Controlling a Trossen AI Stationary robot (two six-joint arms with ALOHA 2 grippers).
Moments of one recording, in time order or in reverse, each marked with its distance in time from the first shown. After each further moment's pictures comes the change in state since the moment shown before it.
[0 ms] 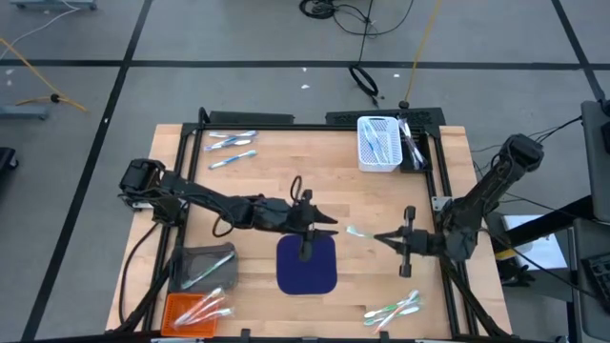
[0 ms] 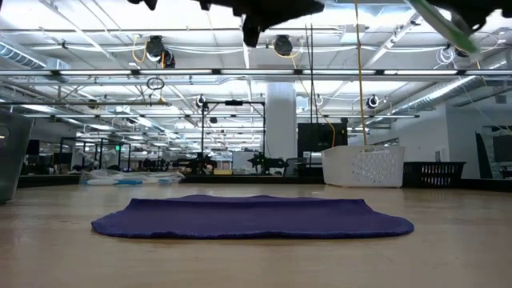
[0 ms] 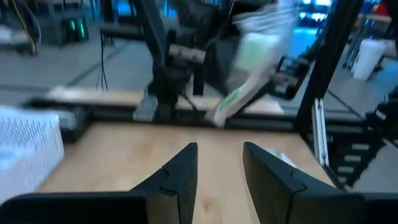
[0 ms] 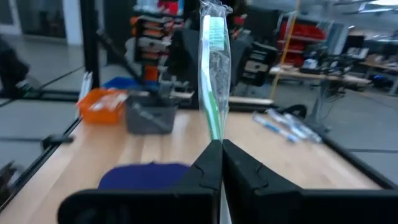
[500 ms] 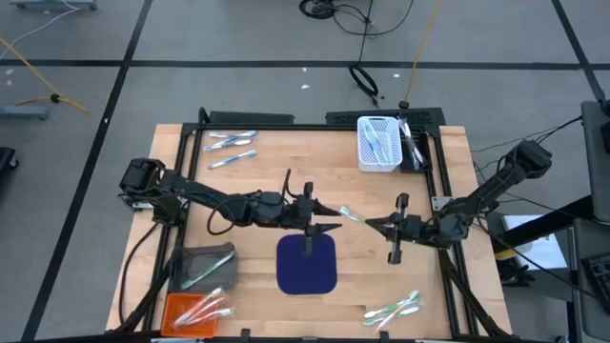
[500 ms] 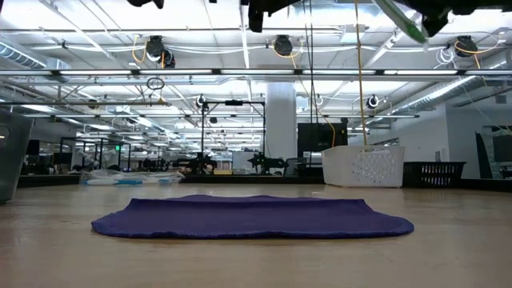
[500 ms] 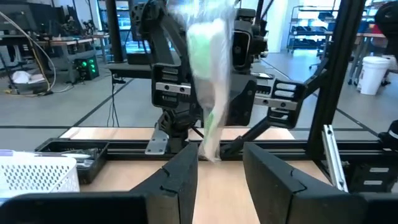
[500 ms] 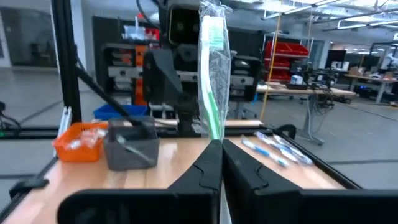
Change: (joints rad) left arm 0.020 0.000 0.000 0.129 0.000 0.101; right arm -0.208 0.023 0.001 0.203 -0.172 -0.096
